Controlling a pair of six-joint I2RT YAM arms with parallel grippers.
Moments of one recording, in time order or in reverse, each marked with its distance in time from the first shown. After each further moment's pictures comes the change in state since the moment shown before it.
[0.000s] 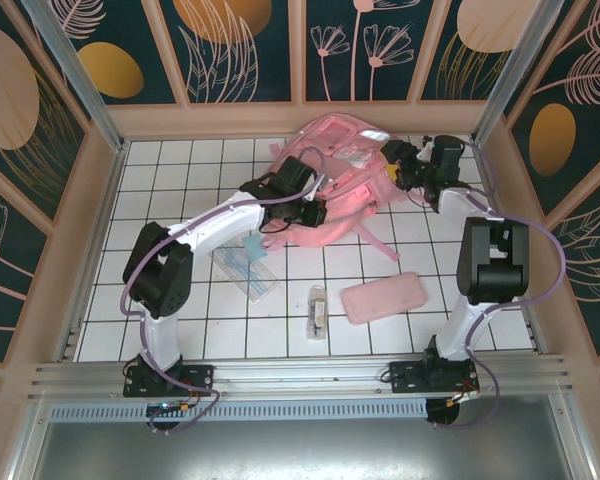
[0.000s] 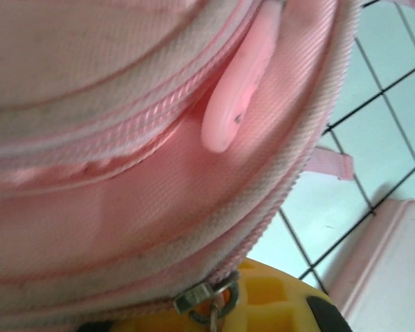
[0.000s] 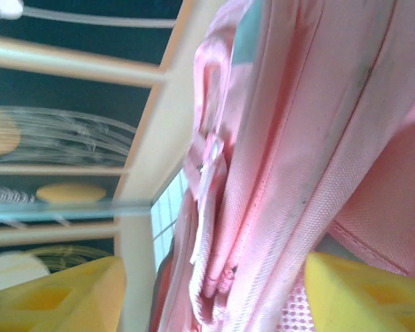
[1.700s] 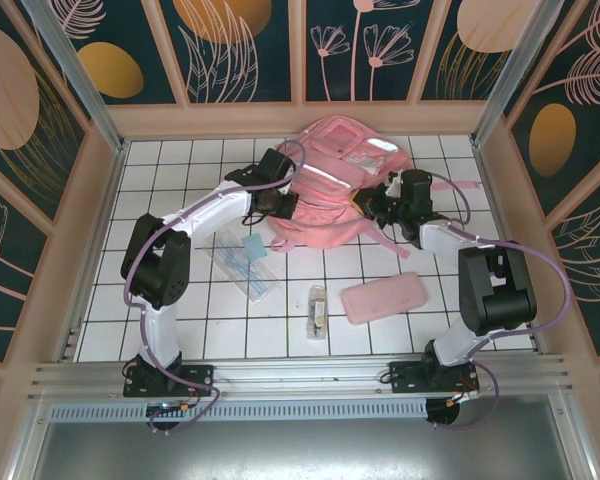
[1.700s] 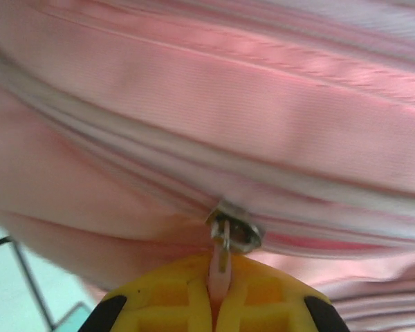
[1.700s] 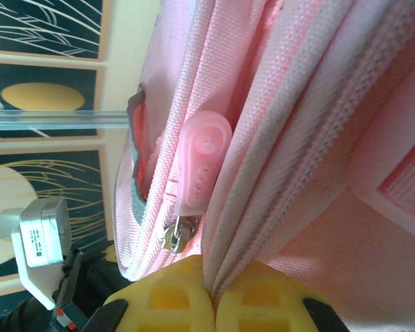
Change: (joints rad) left arm 0.142 0.028 -0.005 -0.132 -0.233 0.158; right arm 0.200 -0.190 -0.307 0.035 0.006 0.021
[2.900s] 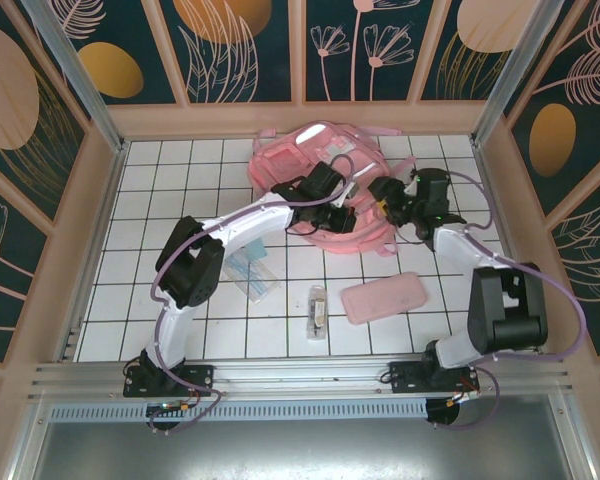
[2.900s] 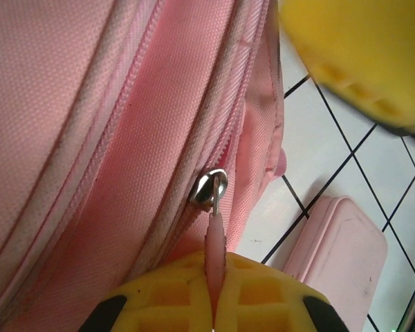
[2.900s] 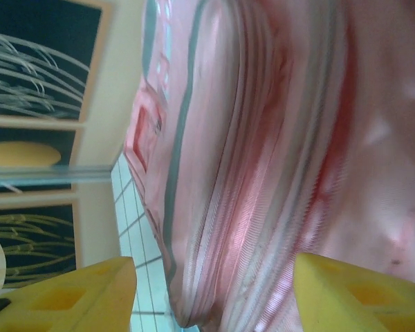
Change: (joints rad) left arm -0.222 0.142 0.154 0.150 0.346 -0.193; right arm -0.042 -0.097 -0.027 -0.096 0.129 -0.014
